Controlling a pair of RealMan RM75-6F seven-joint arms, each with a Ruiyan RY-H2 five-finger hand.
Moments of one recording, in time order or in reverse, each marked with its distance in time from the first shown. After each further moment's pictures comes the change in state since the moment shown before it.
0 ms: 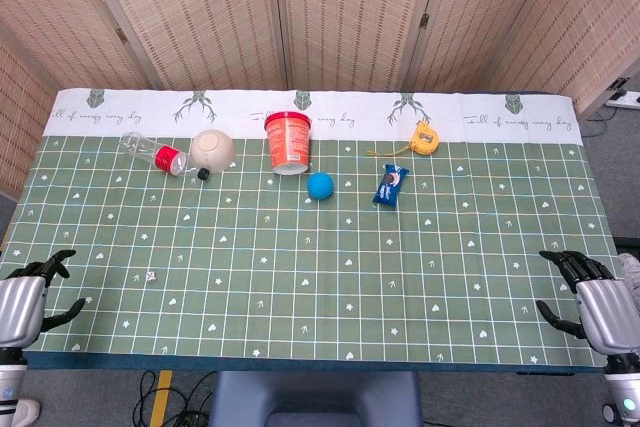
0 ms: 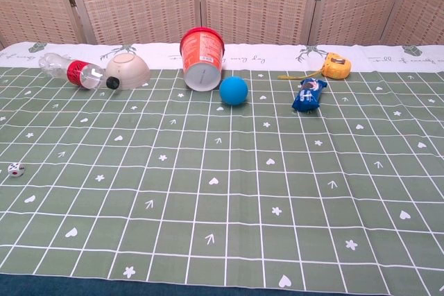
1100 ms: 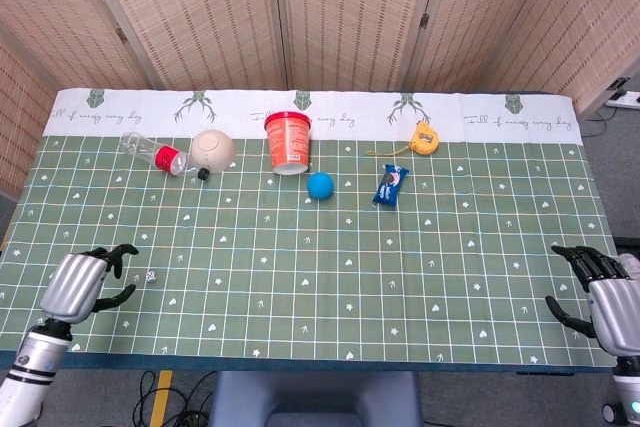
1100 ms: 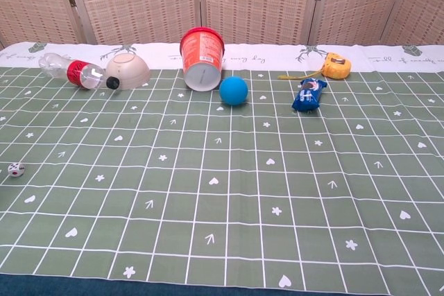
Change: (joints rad) left arm -0.159 -0.040 0.001 0.054 0.146 -0.152 -0.067; right arm -0.018 0.007 0.017 -0.008 0.000 0.058 -0.020
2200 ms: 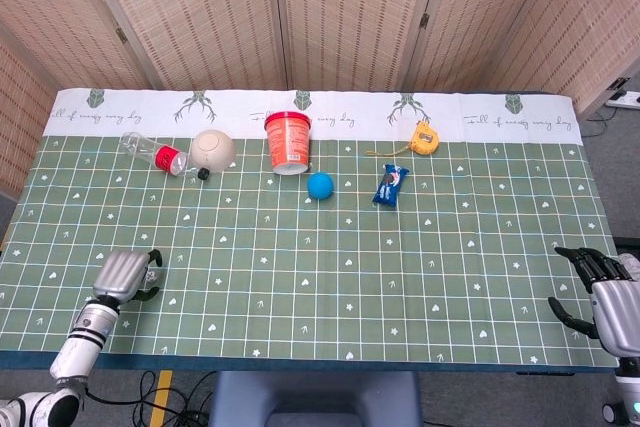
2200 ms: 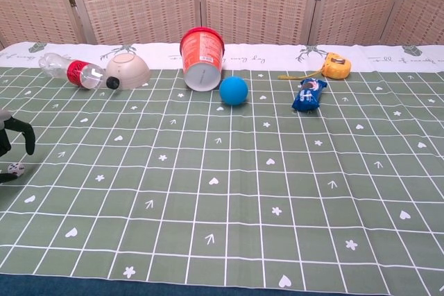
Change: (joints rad) left arm -0.171 -0.206 -0.010 0.163 -0.400 -0.335 0.280; right arm -0.005 -0.009 0.001 0.025 0.009 -0.001 0.022
